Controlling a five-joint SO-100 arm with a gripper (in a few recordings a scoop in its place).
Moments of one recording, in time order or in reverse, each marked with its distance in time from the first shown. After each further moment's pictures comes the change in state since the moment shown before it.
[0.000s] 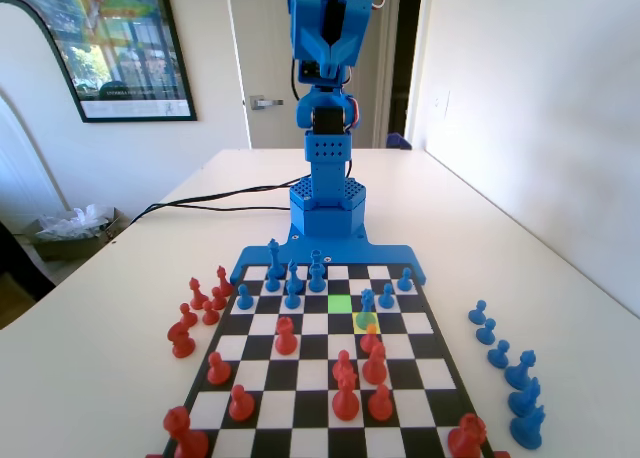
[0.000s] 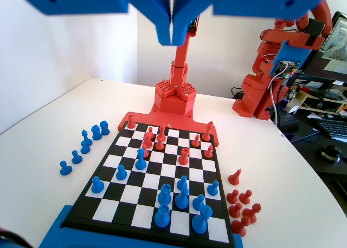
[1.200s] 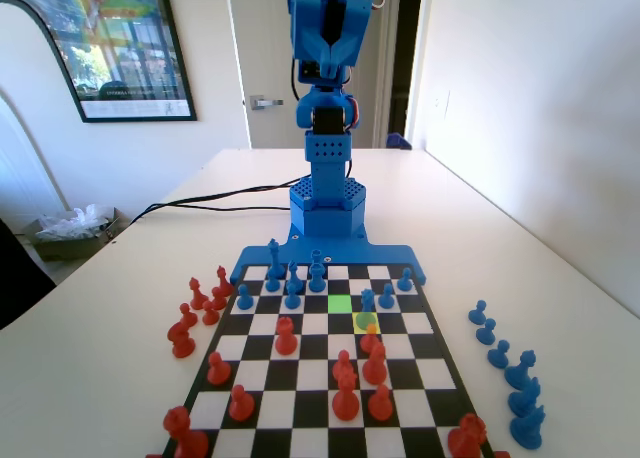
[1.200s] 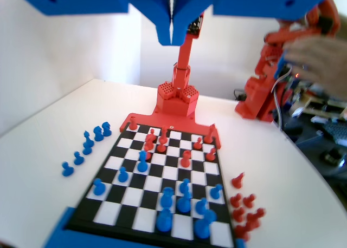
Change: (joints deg) arm -1.6 -1.7 -0.6 -1.0 1.2
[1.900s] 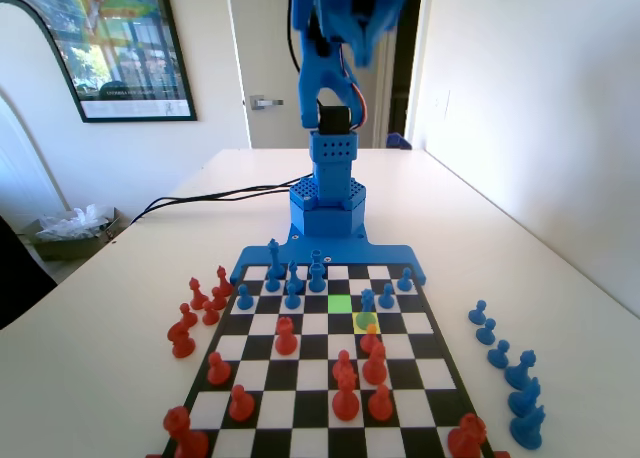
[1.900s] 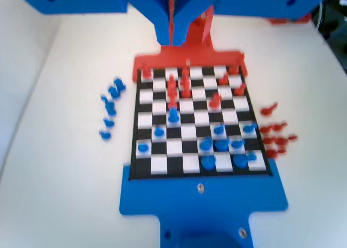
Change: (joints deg) arm -9.2 -50.1 -20.6 2.4 20.7
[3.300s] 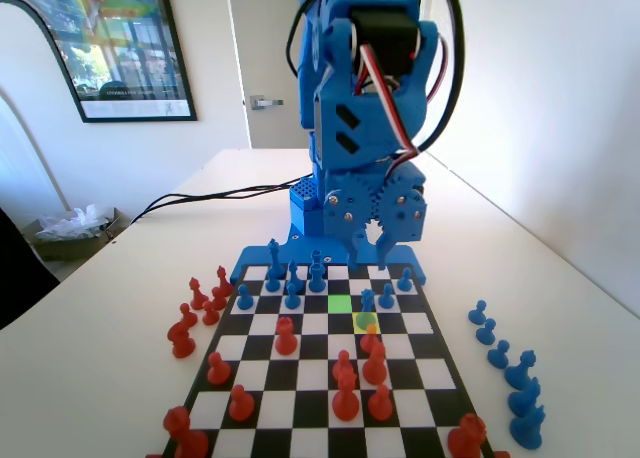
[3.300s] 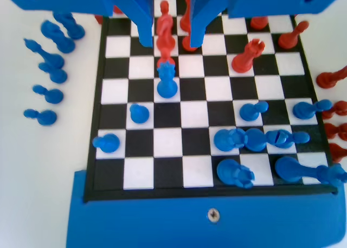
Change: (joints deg) arm 1.8 -27.6 16.3 -34.5 -2.9
